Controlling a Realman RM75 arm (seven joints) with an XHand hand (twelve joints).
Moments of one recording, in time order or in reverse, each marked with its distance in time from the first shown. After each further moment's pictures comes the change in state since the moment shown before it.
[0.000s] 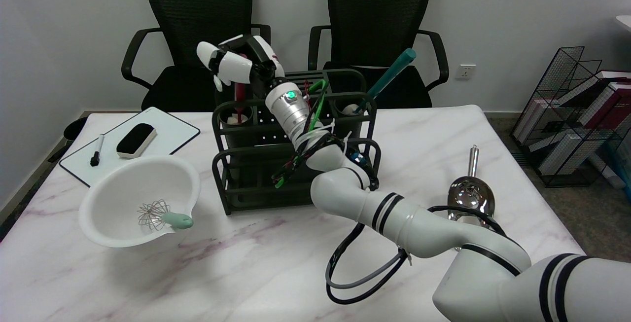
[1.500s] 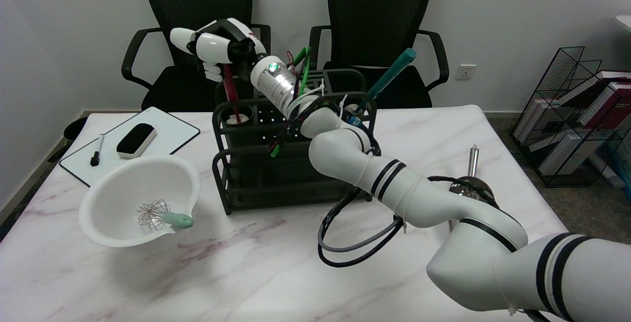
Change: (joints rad) arm 0.111 0.014 0.042 0.073 0.002 -0.315 -0.102
